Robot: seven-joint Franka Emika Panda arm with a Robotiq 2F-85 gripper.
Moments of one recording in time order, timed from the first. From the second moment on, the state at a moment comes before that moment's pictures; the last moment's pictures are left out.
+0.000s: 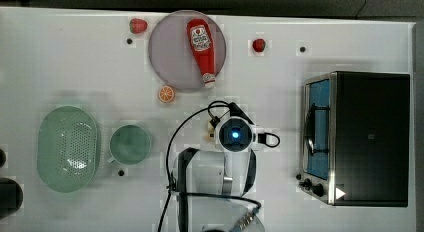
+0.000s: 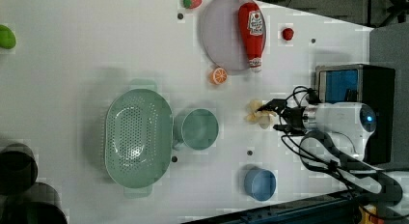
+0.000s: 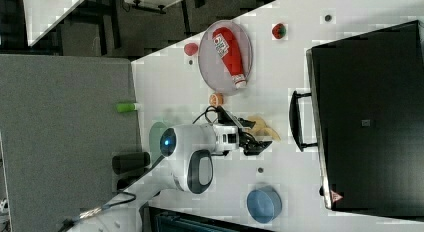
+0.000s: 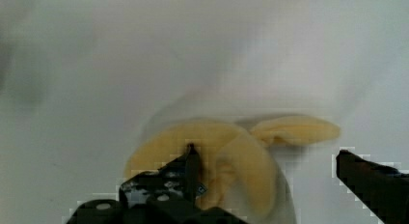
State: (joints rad) arm -0.01 0.36 -0.07 -2.47 0.00 1.21 -0.03
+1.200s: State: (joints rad) arm 0.00 0.21 -0.05 -2.50 -0.02 1.05 -0.03
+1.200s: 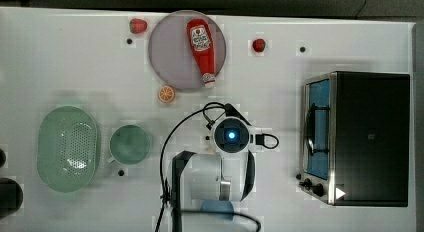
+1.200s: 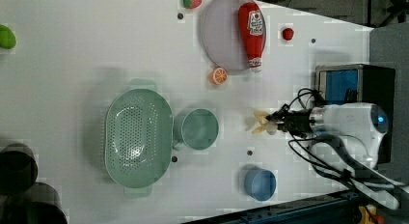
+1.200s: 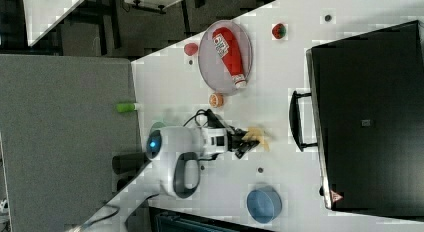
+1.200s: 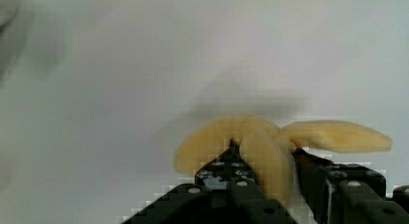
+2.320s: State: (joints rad) arm -0.01 -0.29 0.09 -2.11 -0.02 0.29 0.10
